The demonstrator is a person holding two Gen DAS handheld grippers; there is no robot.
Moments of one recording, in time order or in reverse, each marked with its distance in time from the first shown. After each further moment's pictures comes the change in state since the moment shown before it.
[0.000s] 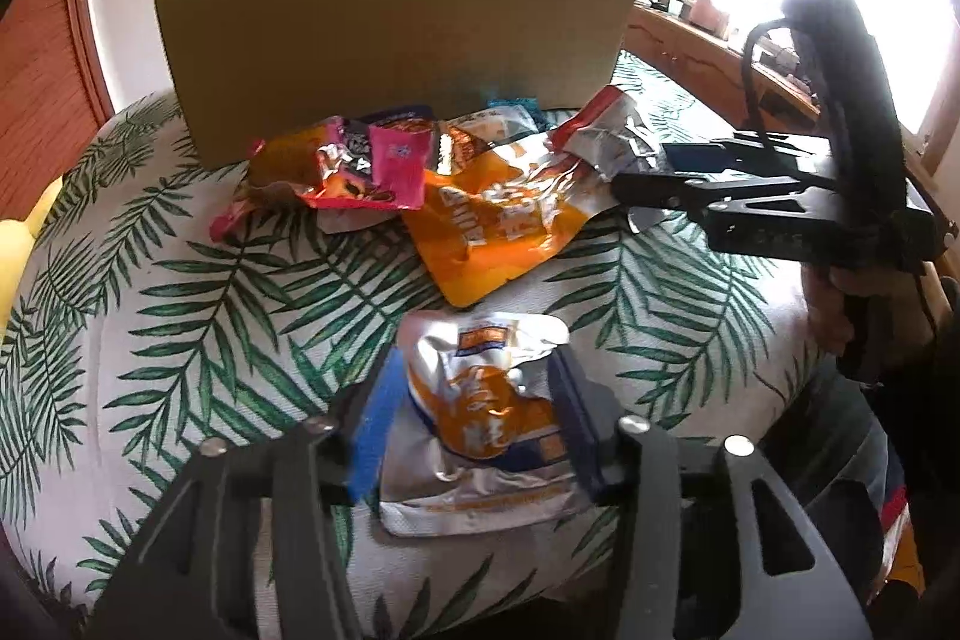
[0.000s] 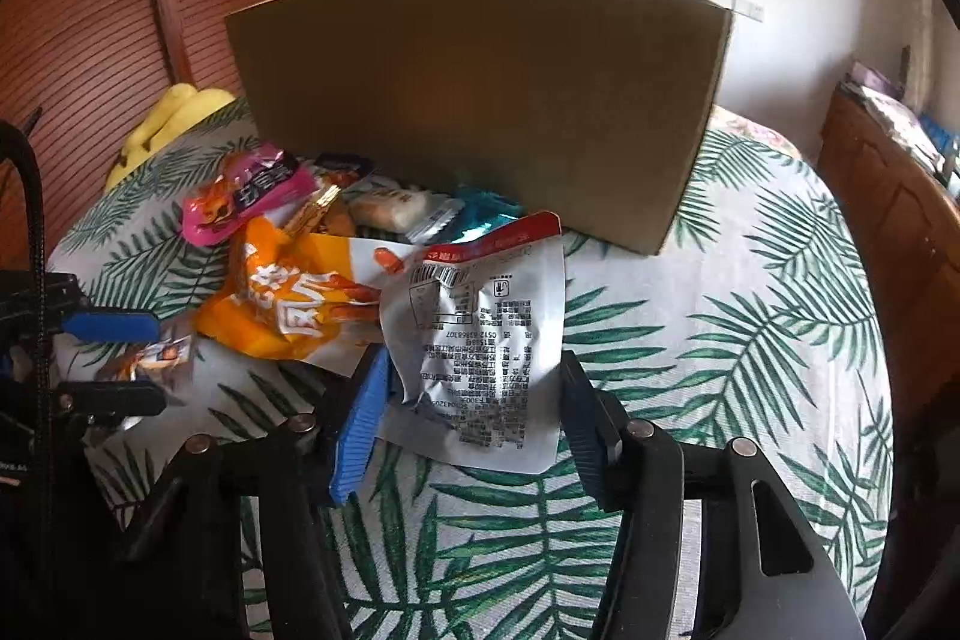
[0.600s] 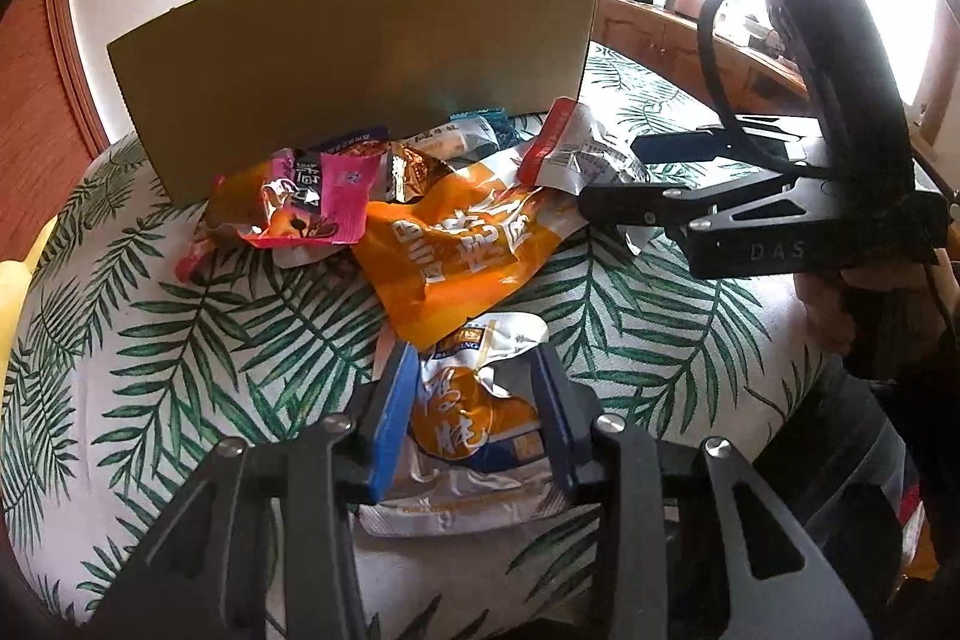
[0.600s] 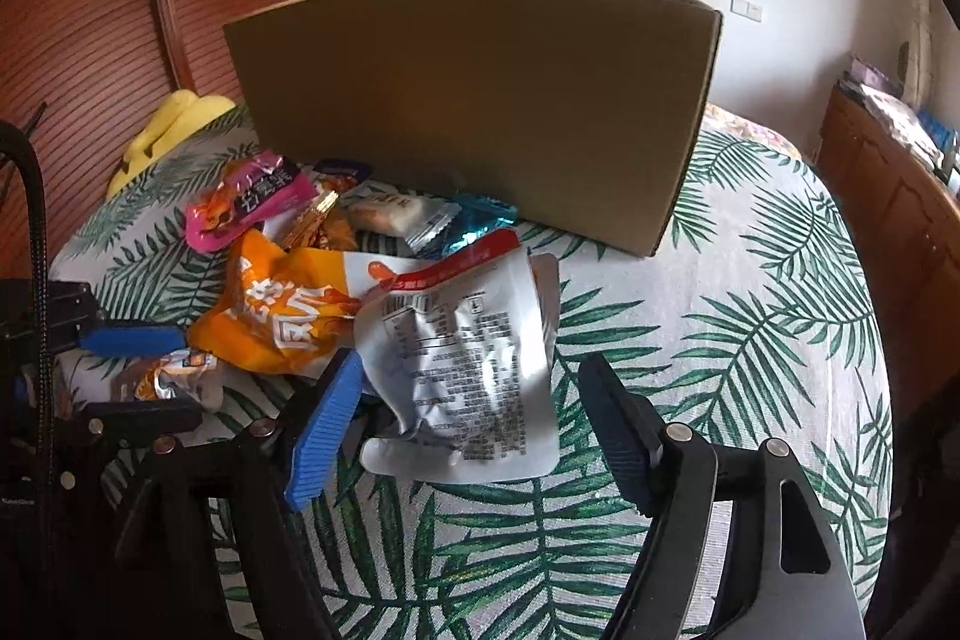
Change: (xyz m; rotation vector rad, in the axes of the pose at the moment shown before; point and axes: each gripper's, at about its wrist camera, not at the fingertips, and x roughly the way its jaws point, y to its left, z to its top) left arm 0.018 -0.032 0.009 0.070 -0.021 0.016; right arm -0.002 -0.001 0.000 0.000 -0.004 0.011
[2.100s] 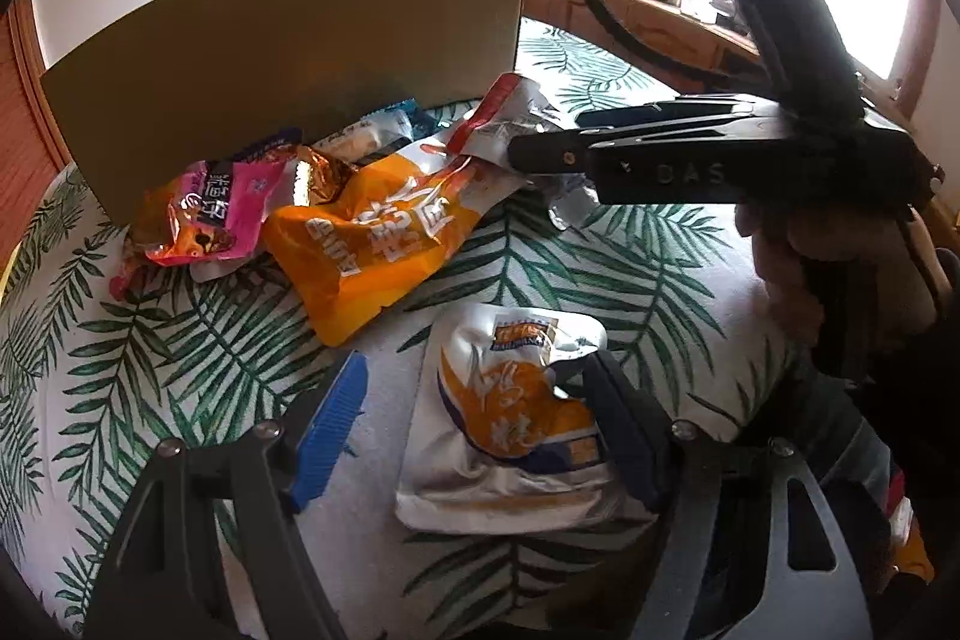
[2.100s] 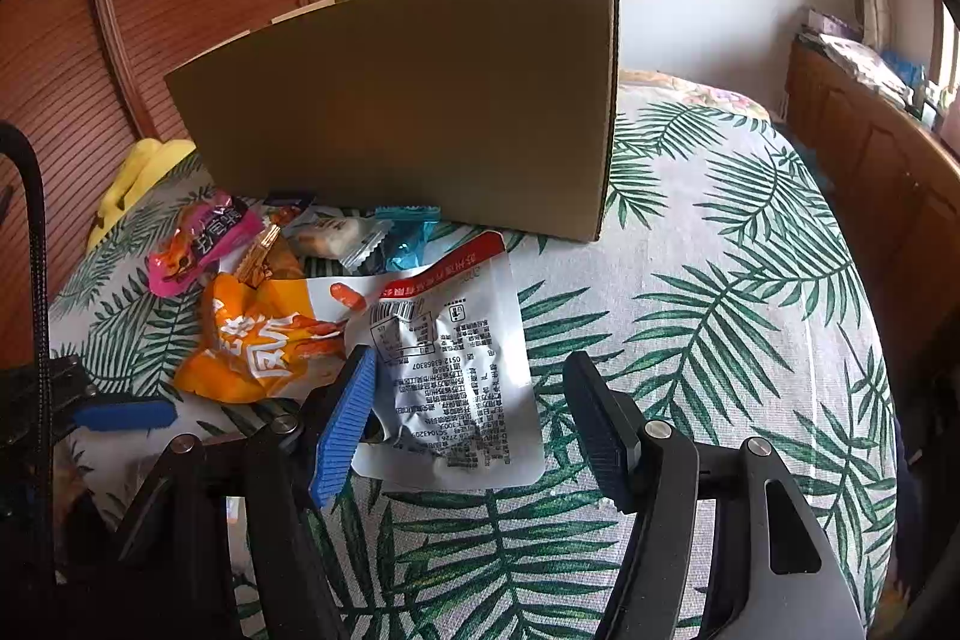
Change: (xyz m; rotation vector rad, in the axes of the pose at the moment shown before) left arm 0.014 -0.045 -0.002 0.067 0.036 -0.047; right arm -0.004 -0.023 0.000 0.150 -0.011 -0.031
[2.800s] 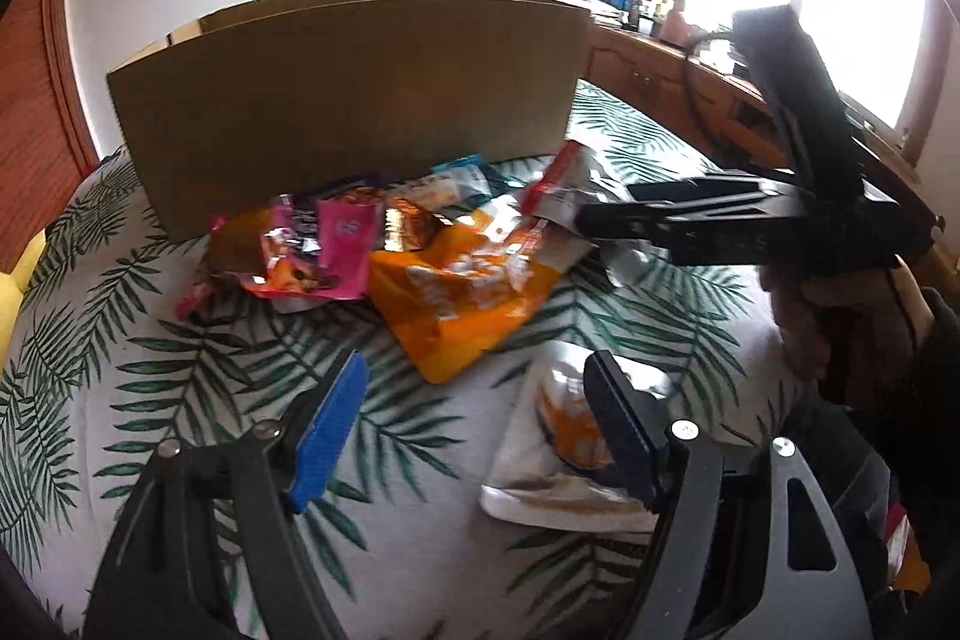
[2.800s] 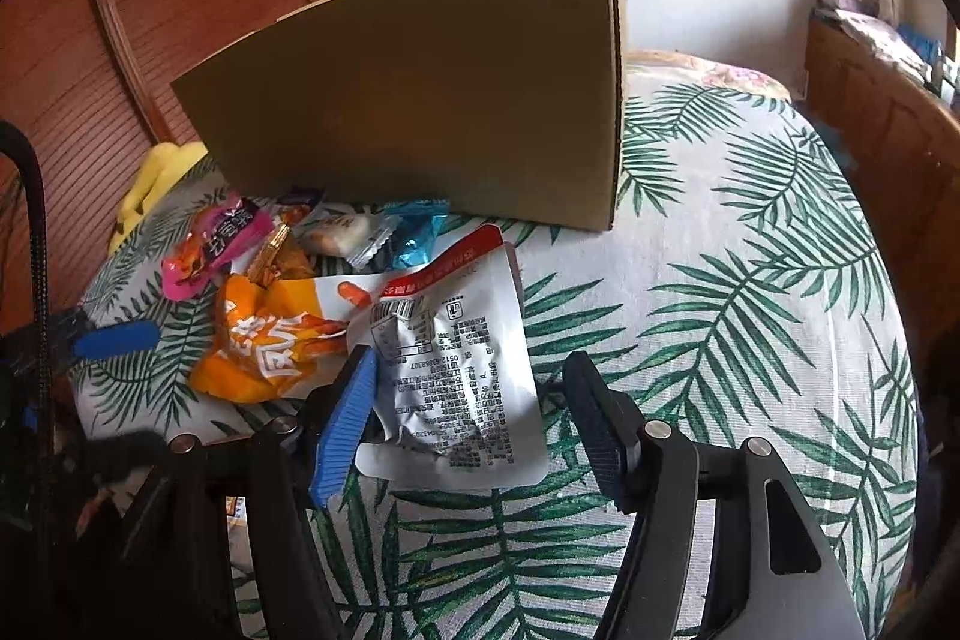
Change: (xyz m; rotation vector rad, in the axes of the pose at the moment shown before) left arm -0.024 0.034 0.004 -0.059 -0.104 0.005; right arm 0.002 -0.006 0.001 0.027 0.030 0.058
